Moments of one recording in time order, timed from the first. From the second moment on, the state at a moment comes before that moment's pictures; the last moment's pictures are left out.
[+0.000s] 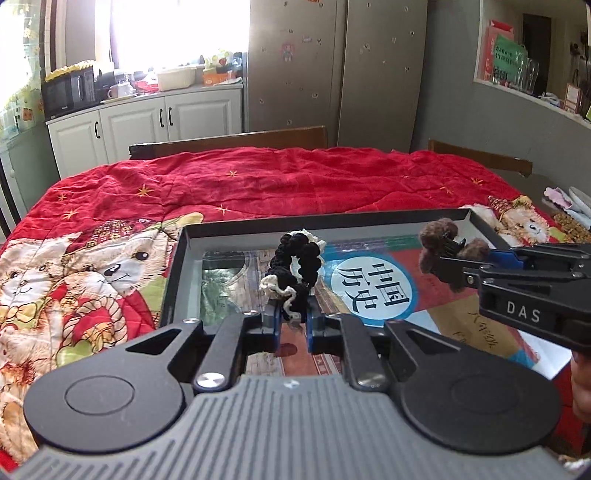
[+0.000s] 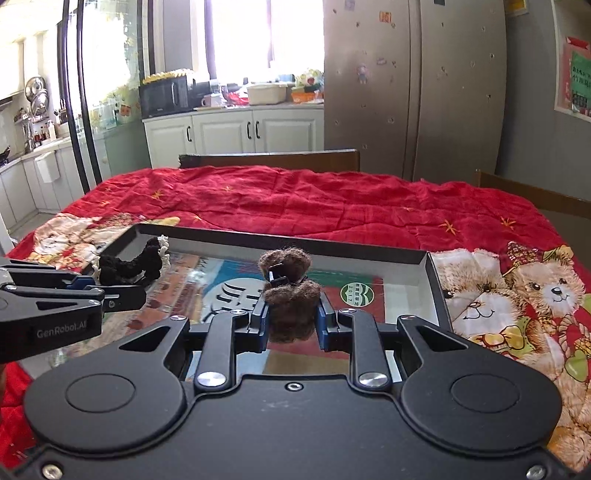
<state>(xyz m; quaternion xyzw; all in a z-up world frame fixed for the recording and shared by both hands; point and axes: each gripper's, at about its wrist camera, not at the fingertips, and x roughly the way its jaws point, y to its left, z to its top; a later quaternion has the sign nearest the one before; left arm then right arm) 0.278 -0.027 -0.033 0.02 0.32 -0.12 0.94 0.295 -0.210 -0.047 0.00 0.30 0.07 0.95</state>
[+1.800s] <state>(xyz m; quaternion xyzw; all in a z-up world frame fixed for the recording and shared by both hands) 0.292 -0.037 -0.048 0.05 0.34 -0.12 0.93 0.328 -0.201 -0.062 -0.03 0.37 0.07 0.93</state>
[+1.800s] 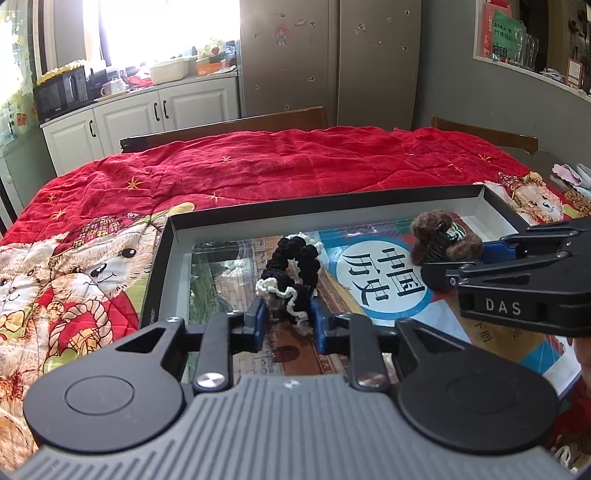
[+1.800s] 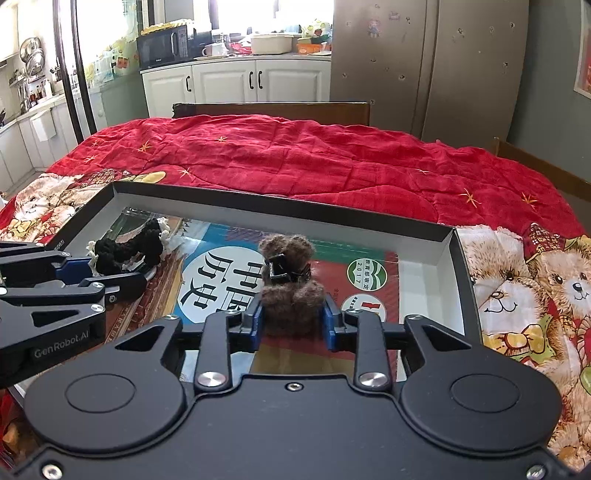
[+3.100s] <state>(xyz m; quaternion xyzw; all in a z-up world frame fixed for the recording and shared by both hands) 0.202 -0.011 0.004 0.07 0.28 -0.12 0.95 0.217 -0.232 -0.009 -0.01 0.31 0.09 0.95</state>
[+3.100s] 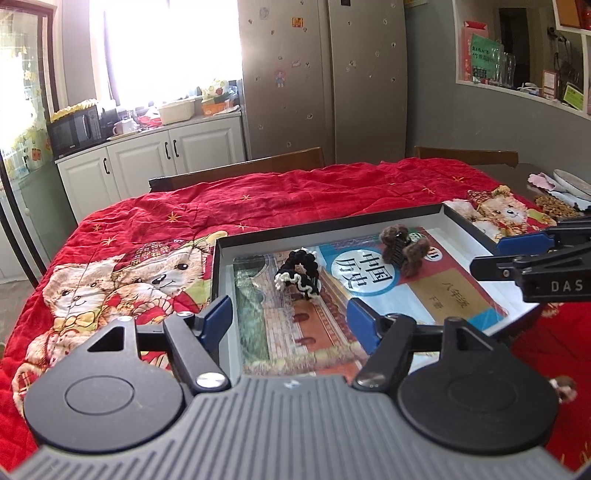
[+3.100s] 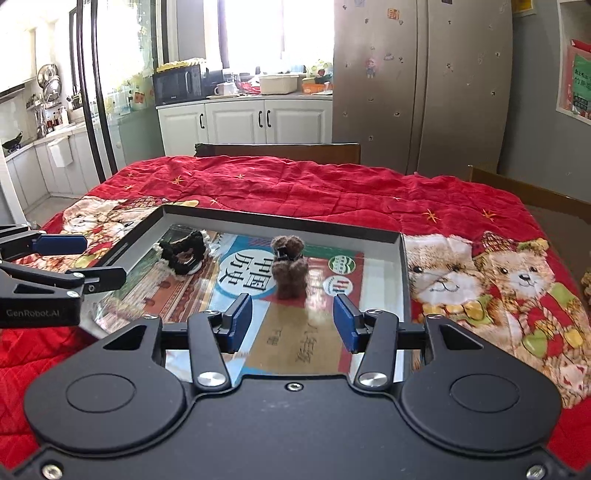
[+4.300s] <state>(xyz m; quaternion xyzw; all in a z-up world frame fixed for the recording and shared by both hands) 0.089 0.001 -0.030 0.02 0.34 -0.18 0.92 0.083 -0.232 -0.036 -0.08 0.31 0.19 0.93</state>
